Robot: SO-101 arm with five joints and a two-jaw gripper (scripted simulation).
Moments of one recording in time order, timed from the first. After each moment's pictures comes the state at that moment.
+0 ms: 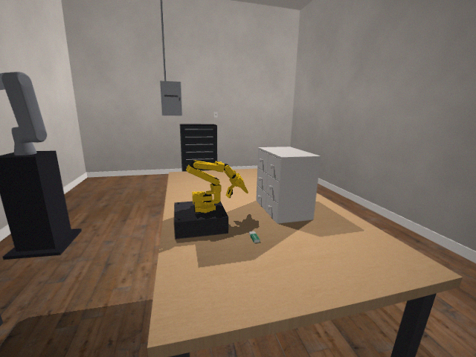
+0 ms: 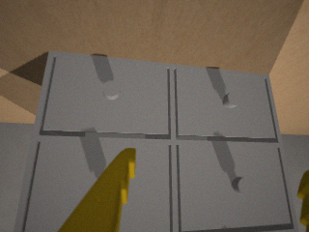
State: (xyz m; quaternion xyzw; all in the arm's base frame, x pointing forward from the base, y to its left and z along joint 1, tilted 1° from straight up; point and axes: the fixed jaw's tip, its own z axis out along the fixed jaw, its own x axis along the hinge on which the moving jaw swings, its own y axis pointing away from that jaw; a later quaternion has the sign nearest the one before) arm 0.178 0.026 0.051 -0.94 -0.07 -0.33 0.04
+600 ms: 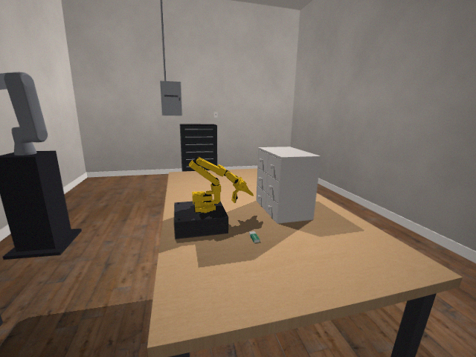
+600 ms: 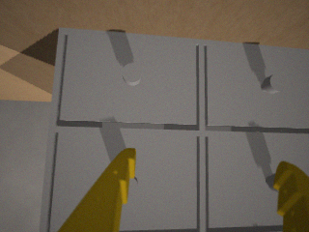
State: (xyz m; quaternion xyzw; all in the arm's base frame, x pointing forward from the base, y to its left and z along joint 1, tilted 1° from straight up) arm 0.200 0.012 0.042 -0.91 -0.04 -0.40 0.02
